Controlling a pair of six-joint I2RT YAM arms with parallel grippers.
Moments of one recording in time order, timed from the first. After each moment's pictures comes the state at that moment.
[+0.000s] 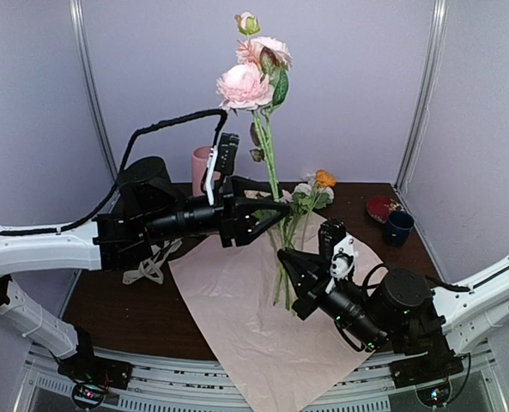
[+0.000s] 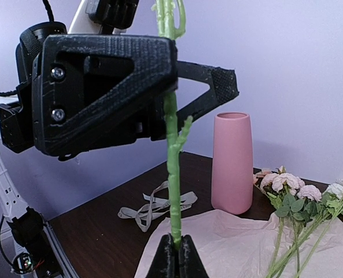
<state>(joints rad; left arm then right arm) -1.10 1.36 1.07 0.43 0.34 -0.27 1.55 1.23 0.67 0.72 0.79 0.03</state>
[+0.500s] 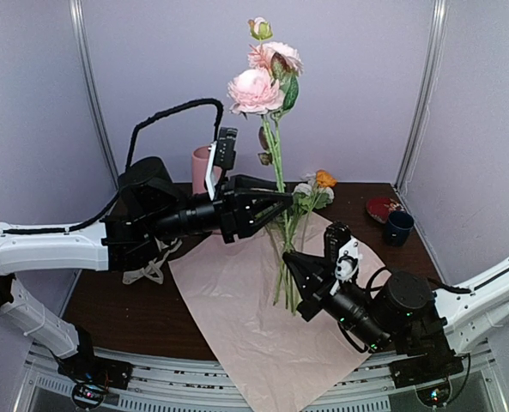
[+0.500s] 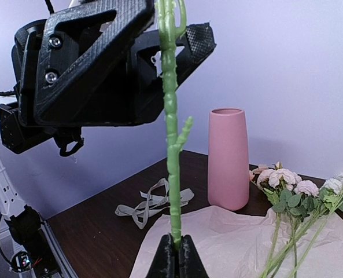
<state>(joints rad) -1.10 1.40 1.08 0.58 0.39 -0.39 1.55 1.21 0.63 0.74 0.80 0.04</state>
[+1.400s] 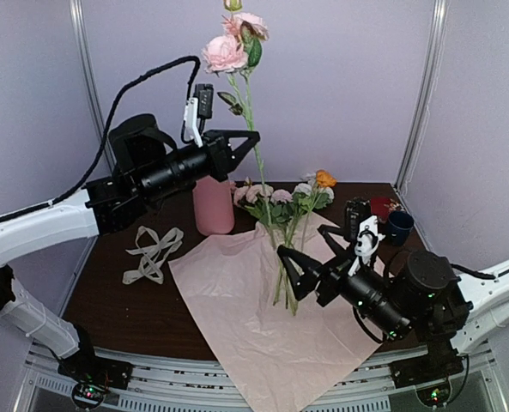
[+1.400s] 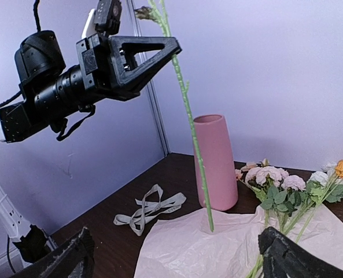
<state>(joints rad) -0.96 1.41 1.28 0.30 0.09 -0.31 1.55 1.09 0.73 0.48 0.87 0.14</state>
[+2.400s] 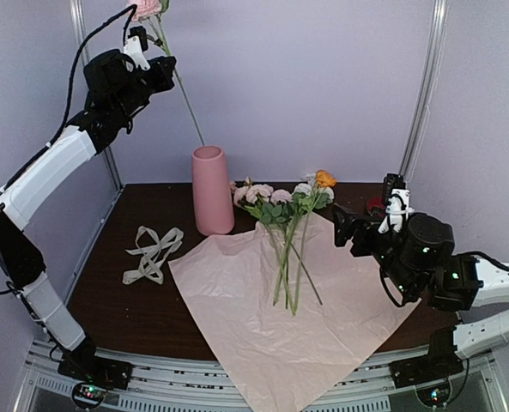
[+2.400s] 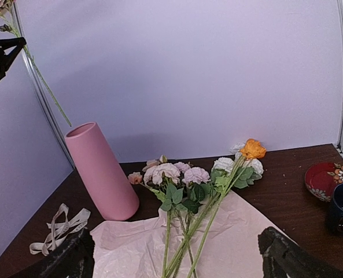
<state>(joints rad) -0.46 1.66 1.86 0.07 -0.09 -0.21 1.18 0.91 0.66 0.20 0.91 0.32</state>
